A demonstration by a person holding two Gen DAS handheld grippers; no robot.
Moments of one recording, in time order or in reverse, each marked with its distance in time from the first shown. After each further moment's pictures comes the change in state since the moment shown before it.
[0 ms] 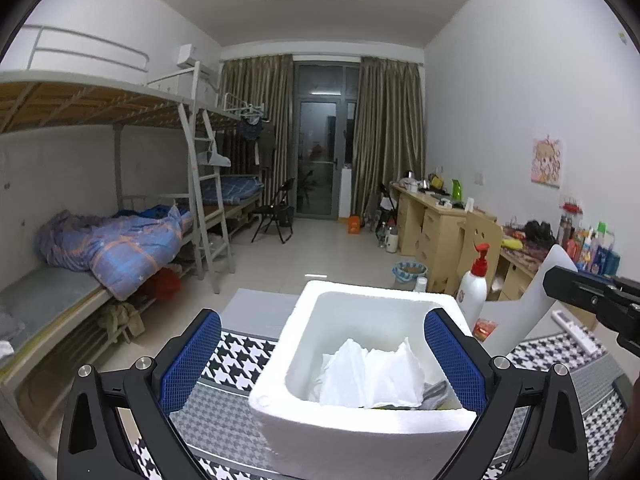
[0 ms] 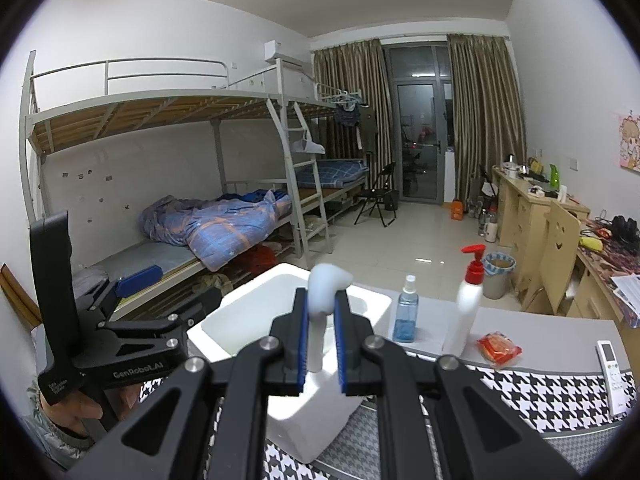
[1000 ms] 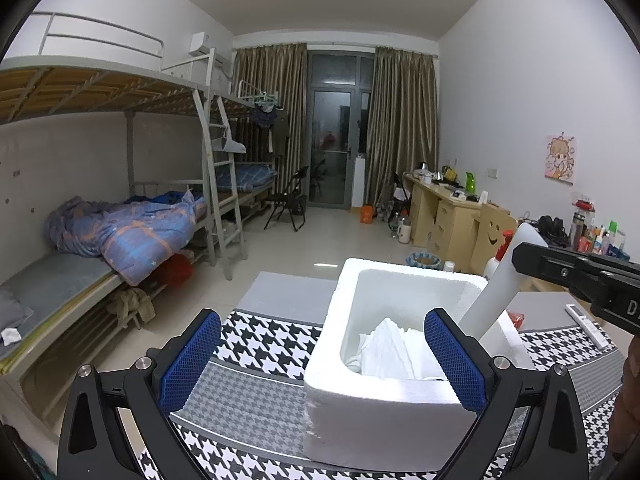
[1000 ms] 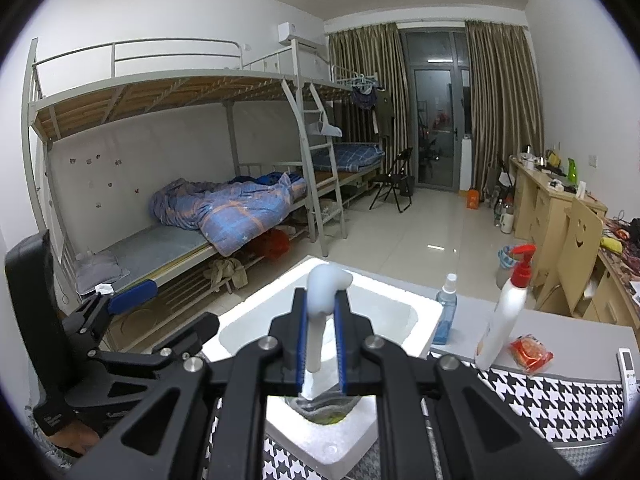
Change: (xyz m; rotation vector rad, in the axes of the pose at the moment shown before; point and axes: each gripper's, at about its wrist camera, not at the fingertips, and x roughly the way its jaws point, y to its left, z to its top) left arm 0.003 0.029 -0.012 -0.006 0.039 0.048; right arm 0.045 0.021 0.009 -0.015 0.076 0.043
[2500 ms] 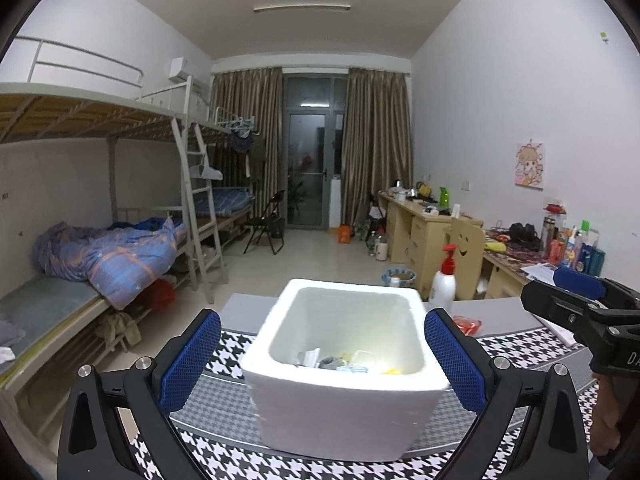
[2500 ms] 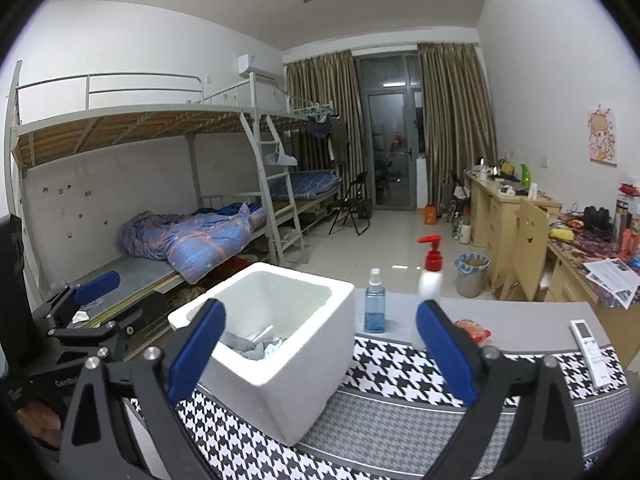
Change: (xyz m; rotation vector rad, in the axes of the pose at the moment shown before) left arm -0.058 -0.046 0.005 0.049 -0.085 -0.085; right arm -0.088 -0.020 -0.033 0.058 -0.128 -0.155
